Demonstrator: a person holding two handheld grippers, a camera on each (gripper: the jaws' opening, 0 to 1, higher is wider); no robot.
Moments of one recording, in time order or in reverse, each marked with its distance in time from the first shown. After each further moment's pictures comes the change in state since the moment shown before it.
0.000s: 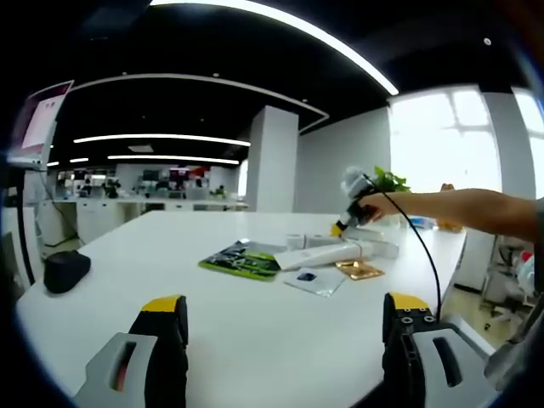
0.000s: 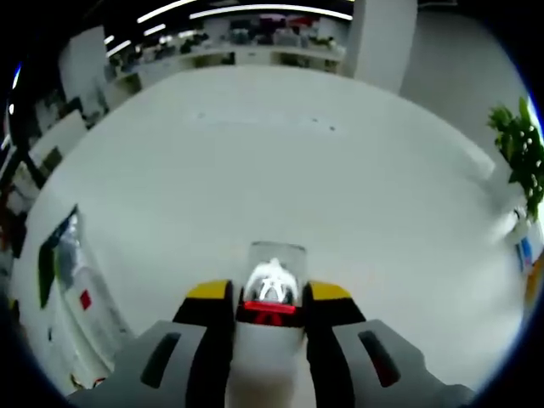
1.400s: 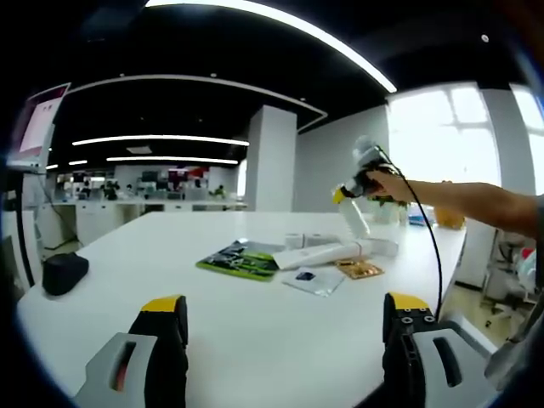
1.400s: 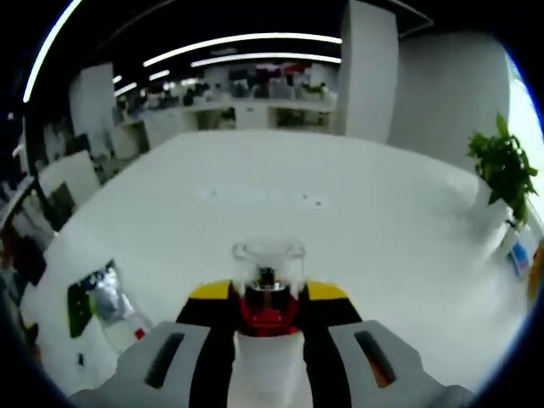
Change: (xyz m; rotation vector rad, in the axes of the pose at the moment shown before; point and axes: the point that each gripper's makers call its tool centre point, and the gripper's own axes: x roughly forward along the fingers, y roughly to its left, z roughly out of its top) left arm 0.002 -0.004 -0.001 0.012 -0.001 -0.003; right arm -0.091 -0.001 0.059 0.048 -0.314 -0.006
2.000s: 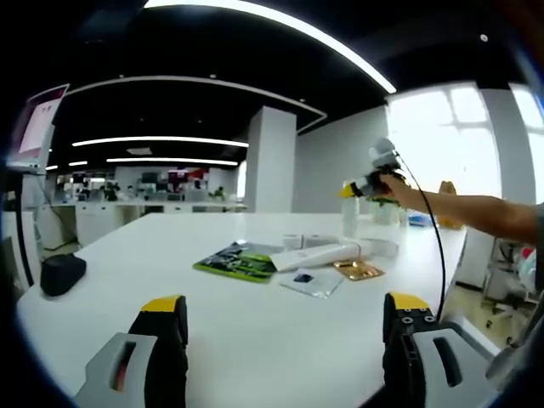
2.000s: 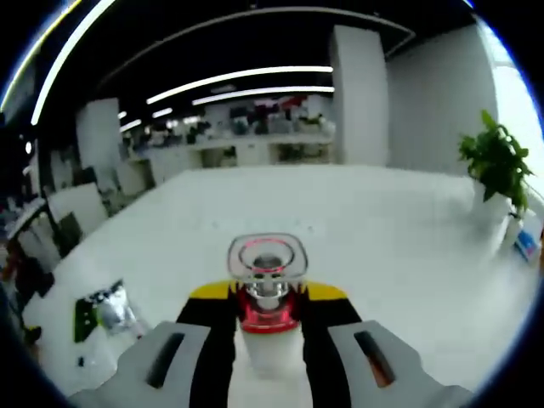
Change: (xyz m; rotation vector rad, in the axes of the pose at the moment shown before) left arm 0.004 -0.003 0.000 0.003 -0.005 0.004; right arm -0.019 -0.023 0.000 0.052 -0.181 0.031
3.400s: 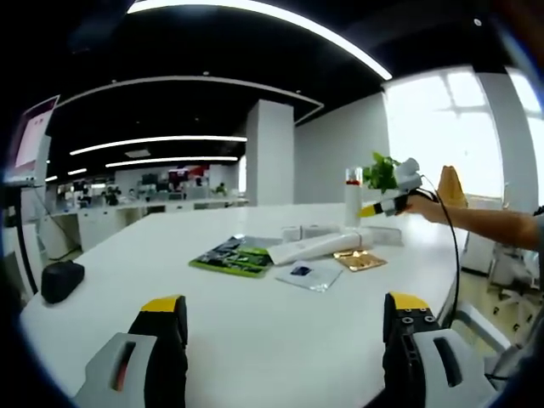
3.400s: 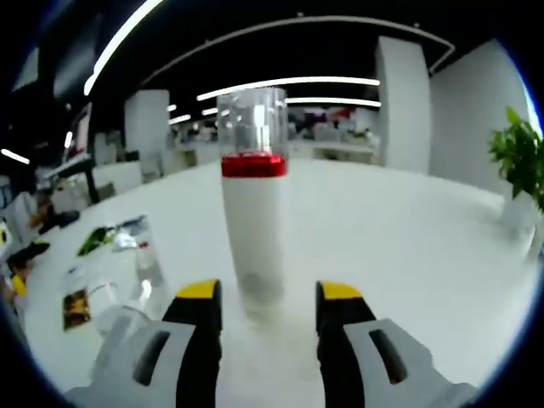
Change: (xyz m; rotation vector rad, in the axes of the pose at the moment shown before) left arm 0.009 -0.007 -0.008 0.057 0.044 0.022; right arm 0.002 -0.012 -0.083 -0.130 -0.032 0.223
